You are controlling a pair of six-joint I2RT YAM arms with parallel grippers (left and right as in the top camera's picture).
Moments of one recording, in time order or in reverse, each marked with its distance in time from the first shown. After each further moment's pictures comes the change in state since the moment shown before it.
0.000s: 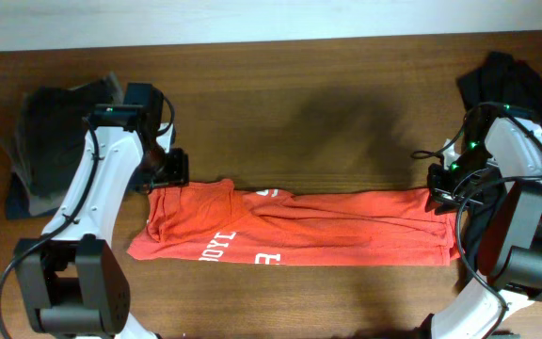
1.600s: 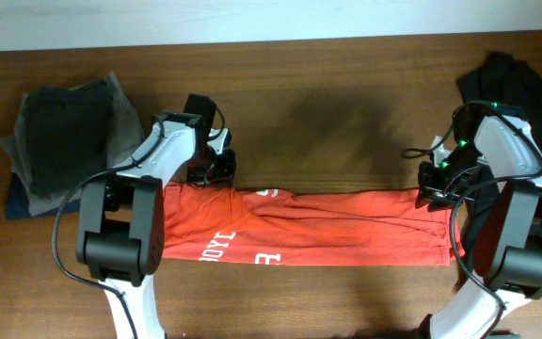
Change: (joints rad) left arm -0.149 0.323 0.006 0.294 0.265 -0.064; right arm 0.050 0.000 -0.002 0.024 -0.014 -0.007
